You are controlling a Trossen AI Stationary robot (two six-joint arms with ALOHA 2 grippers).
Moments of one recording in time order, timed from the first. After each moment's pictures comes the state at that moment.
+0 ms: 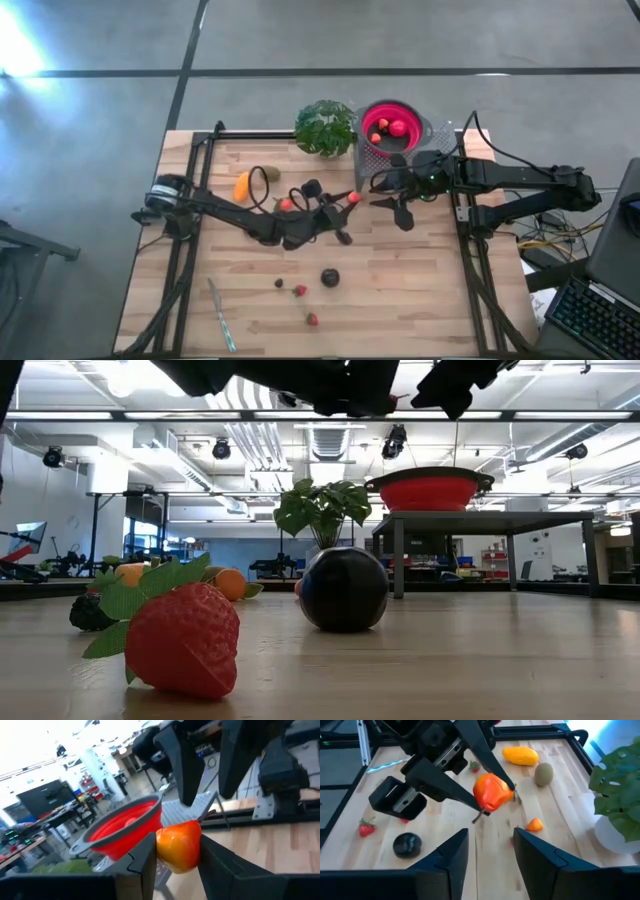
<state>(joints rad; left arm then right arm) -0.18 1.81 1.13 0.77 -0.81 0.45 -0.08 1.07 0.98 -0.46 -0.08 0.03</state>
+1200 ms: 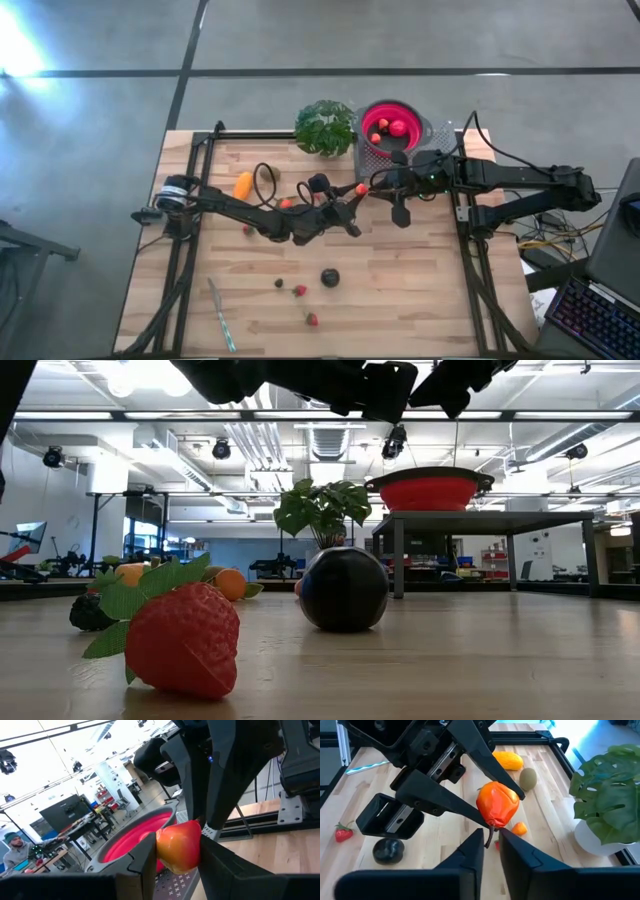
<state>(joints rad) -0.15 1.88 1.21 0.84 -0.81 0.61 -0.09 1.07 0.97 -0.43 -0.01 0.00</state>
